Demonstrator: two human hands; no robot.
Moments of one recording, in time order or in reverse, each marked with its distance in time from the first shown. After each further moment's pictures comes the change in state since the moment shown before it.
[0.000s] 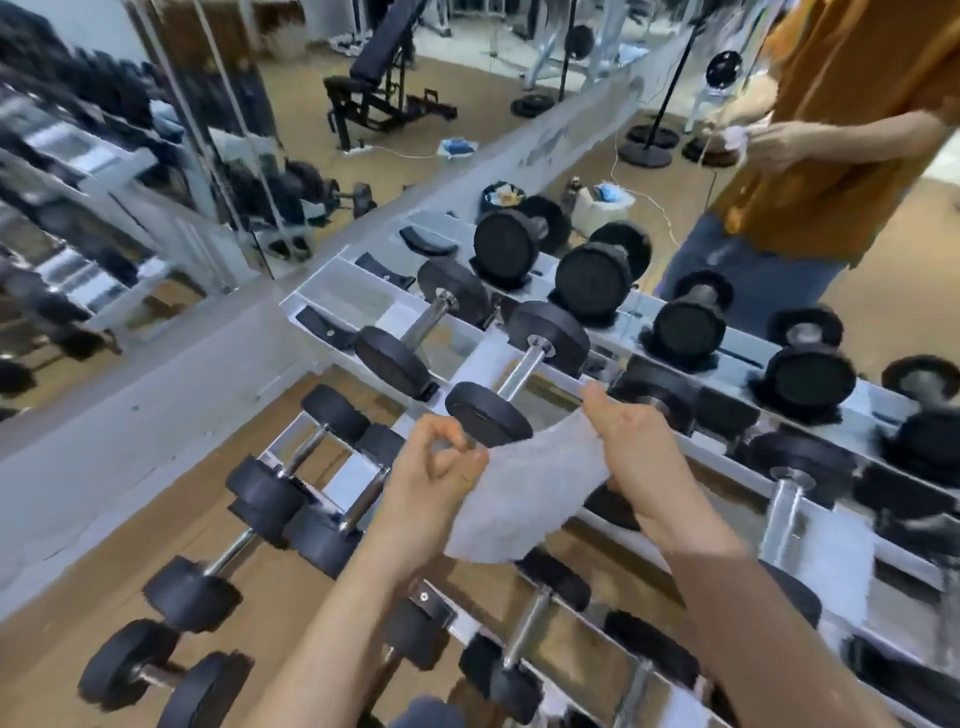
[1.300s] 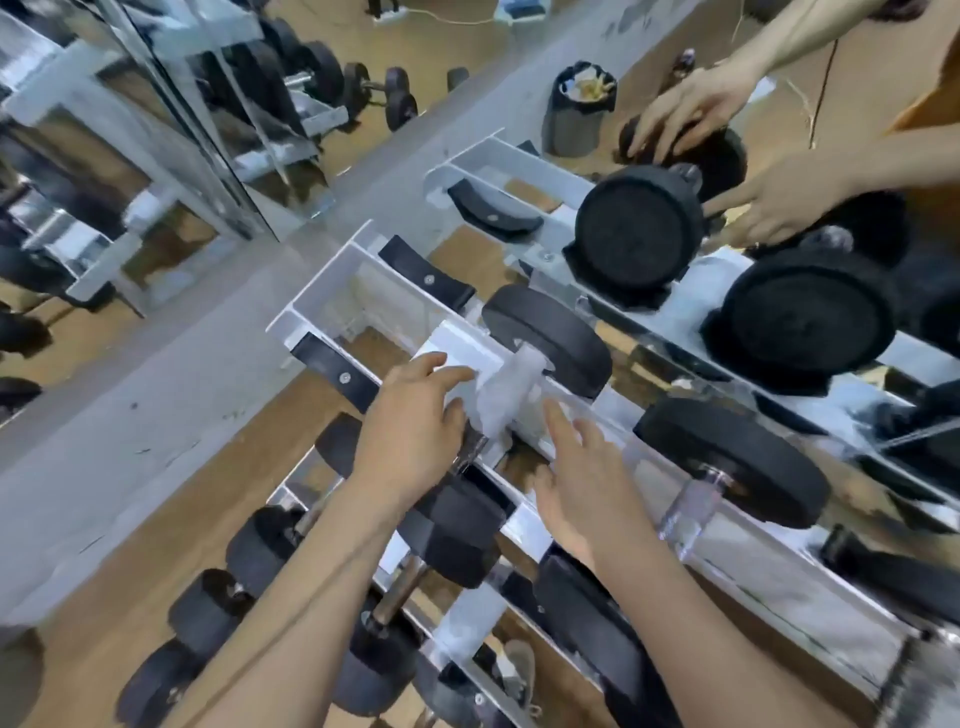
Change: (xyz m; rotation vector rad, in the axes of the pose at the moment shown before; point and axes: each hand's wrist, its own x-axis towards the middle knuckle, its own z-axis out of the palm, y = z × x) left_hand 0.368 -0.078 -0.131 1.118 0.086 0.017; right_hand 0.314 0.050 0.187 -0.972 -0.359 -0.091
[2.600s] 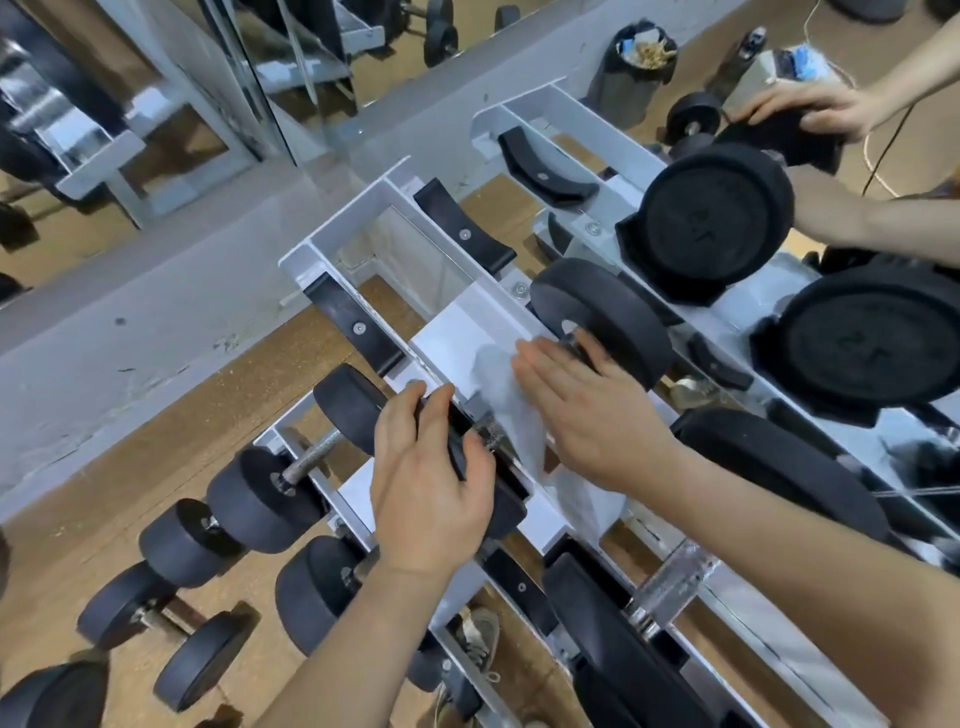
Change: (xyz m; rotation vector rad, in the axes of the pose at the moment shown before) left_hand -0.067 -0.001 0.045 -0.209 0.290 -0.291; right_hand 0.076 0.014 0.002 -0.752 0.208 -0.800
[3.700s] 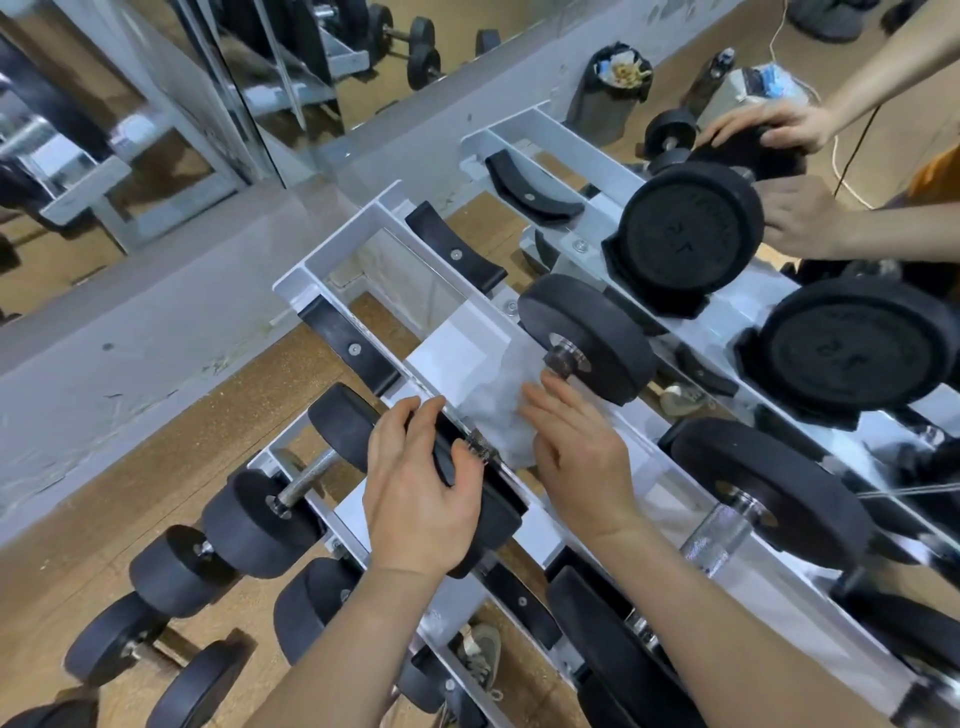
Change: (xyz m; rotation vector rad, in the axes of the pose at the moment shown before) left_hand 0.012 -0.008 -0.002 -0.072 -0.002 -0.010; right_hand -0.004 -0.043 0.029 0.516 0.622 0.403
